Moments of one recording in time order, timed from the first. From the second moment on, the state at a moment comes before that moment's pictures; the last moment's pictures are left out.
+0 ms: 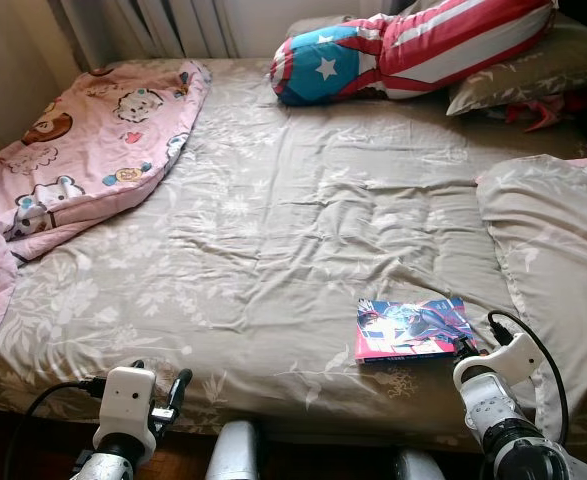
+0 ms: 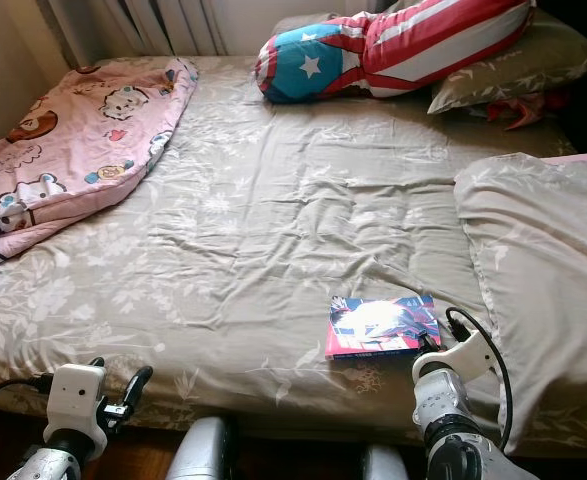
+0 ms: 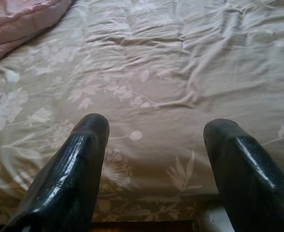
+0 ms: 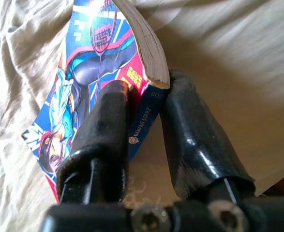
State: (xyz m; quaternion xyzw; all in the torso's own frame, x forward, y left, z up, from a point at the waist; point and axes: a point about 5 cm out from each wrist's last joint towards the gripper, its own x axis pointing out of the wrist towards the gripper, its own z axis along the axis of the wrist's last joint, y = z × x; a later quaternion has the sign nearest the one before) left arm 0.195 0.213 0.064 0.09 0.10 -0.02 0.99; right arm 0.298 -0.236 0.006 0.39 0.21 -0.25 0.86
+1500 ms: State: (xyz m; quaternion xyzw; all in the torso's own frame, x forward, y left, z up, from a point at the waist) left arm 0.232 0.212 0.003 0.03 0.18 0.03 0.98; right arm 0.214 -0.223 -0.053 0.17 0.27 -0.17 0.93
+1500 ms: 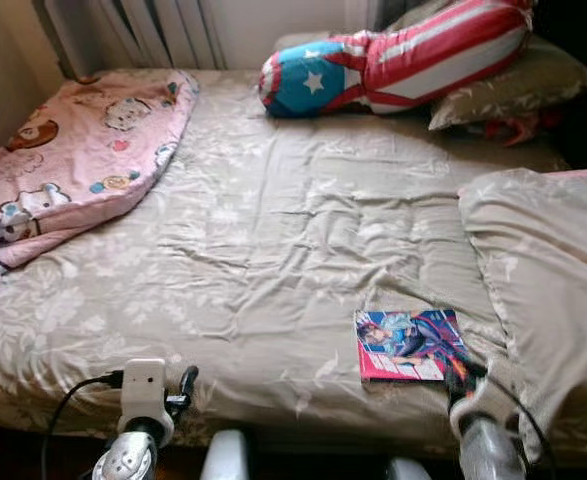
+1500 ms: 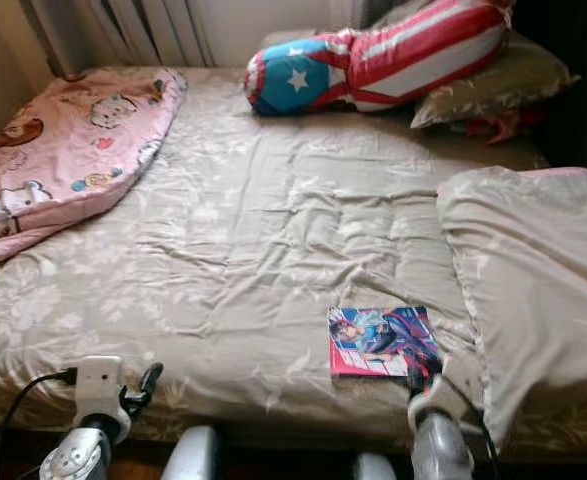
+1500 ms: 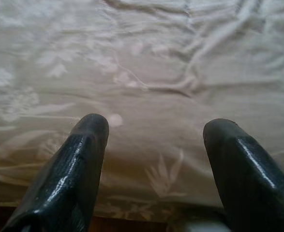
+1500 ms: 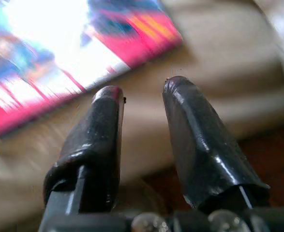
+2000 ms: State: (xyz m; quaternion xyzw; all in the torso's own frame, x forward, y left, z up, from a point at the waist) left arm 0.225 0.209 -0.041 0.05 0.28 0.02 0.96; right arm 0.197 -0.208 -0.071 0.14 0.36 -0.14 0.91
